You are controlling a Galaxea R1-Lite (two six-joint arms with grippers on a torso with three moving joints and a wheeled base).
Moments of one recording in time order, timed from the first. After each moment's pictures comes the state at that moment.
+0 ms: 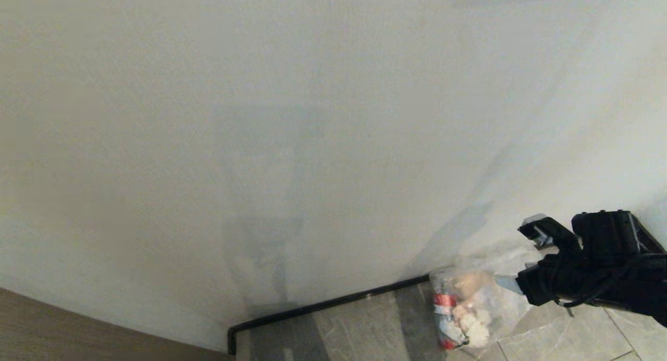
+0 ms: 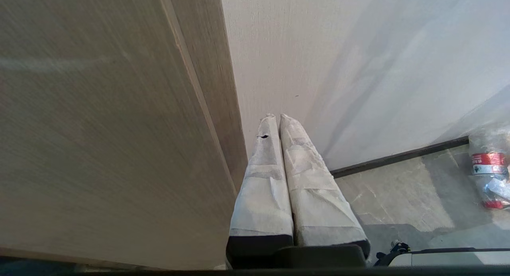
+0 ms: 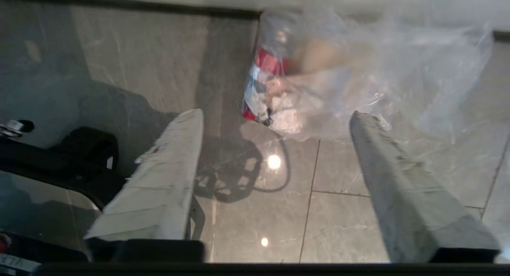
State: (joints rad) left arm 0.00 0.00 0.00 0.00 0.00 0.00; right arm 0.02 1.81 -0.43 -0.63 0.13 -0.28
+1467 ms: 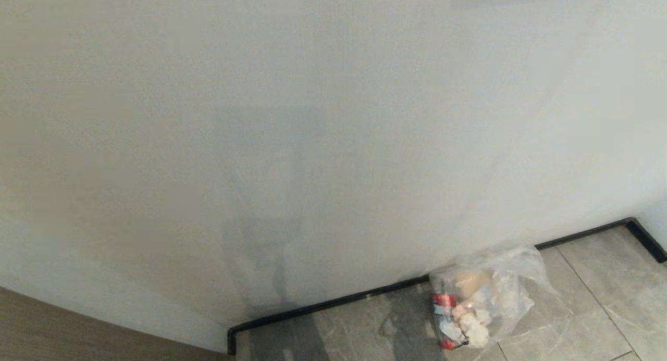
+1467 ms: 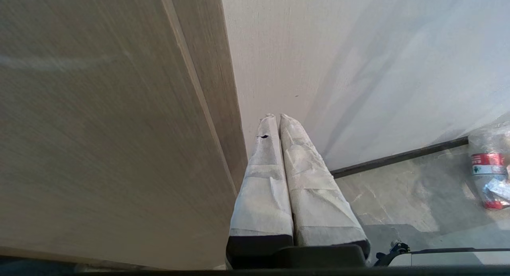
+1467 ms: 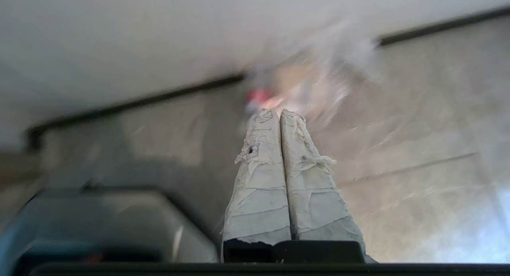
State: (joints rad) left arm 0.00 0.00 0.00 0.00 0.00 0.00; right arm -0.03 0.33 -0.09 0.03 0.02 0.01
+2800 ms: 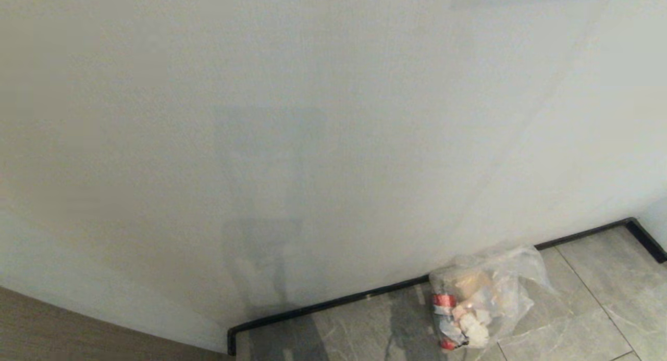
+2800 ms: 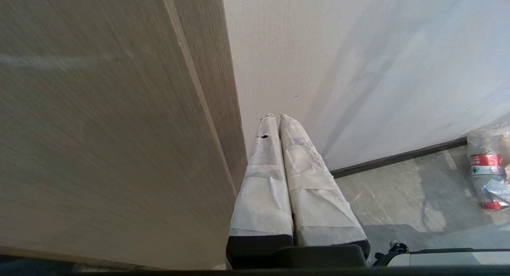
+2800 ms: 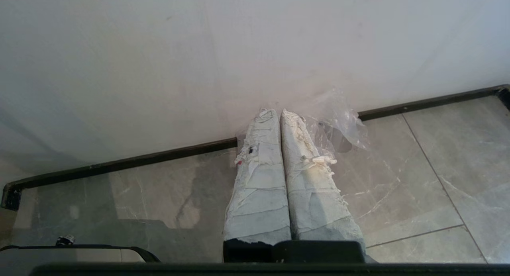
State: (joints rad) left arm 0.00 0.00 0.00 0.00 0.00 0.00; right arm 0.00 0.00 0.00 0.00 0.00 -0.03
